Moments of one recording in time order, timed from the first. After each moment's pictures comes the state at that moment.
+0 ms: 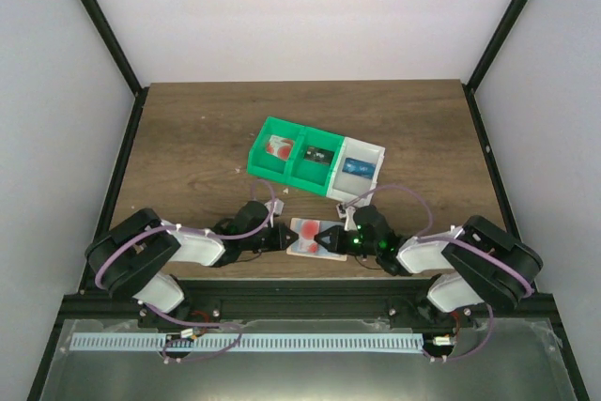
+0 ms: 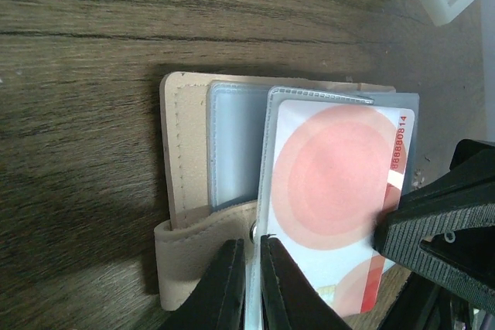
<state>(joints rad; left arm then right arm) -0.82 1.52 0.36 0.46 0.29 -0.91 0.78 1.41 0.24 0.60 -0.36 0.96</state>
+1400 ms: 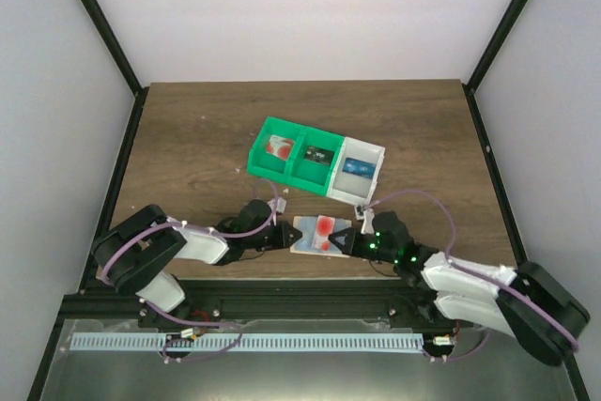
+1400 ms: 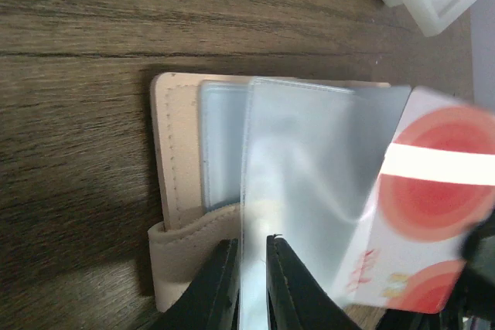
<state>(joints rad) -0.83 1.57 0.38 0.50 0.29 -0.93 0.74 1.08 0.14 0.41 -0.33 0.97</state>
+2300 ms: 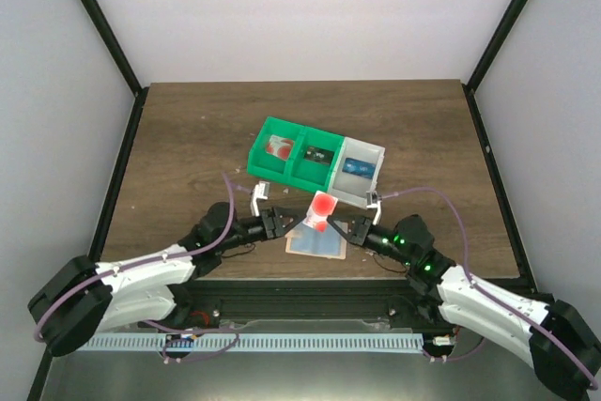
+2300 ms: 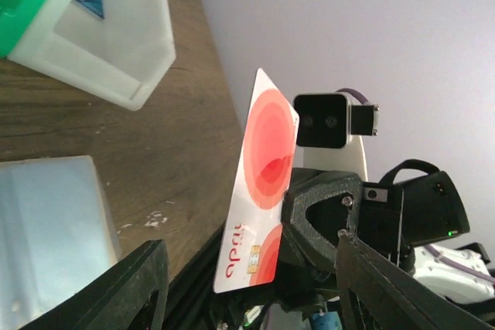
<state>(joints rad) -0.84 1.08 0.30 0.63 0.37 -1.14 0.74 0.72 0.11 0.53 -0.35 1.16</state>
